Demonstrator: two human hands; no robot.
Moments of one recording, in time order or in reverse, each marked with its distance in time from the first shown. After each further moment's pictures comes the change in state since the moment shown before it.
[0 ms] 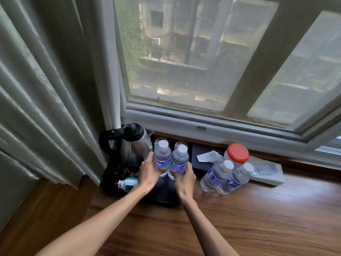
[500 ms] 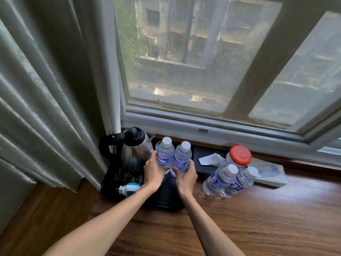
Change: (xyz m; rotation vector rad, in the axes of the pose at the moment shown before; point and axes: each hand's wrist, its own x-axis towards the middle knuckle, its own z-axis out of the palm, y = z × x) left_hand 0.019 0.012 0.011 0.028 0.060 -0.004; right_hand 0.024 0.001 0.020 0.016 0.094 0.041
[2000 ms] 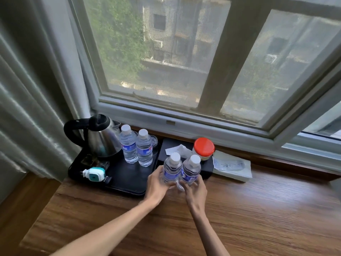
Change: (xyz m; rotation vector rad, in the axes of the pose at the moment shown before) left_hand -0.121 0.044 0.123 -0.256 -0.136 0.059; right_hand 0.009 0.085 -0.191 0.062 -0.115 -0.002
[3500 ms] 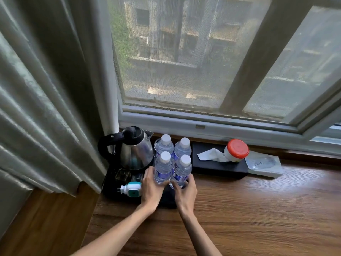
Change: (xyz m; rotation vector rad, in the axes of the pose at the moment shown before) left_hand 0.047 -0.051 -0.152 0.219 0.157 0.039; right_hand -0.045 -0.046 0.192 -0.021 0.104 0.042
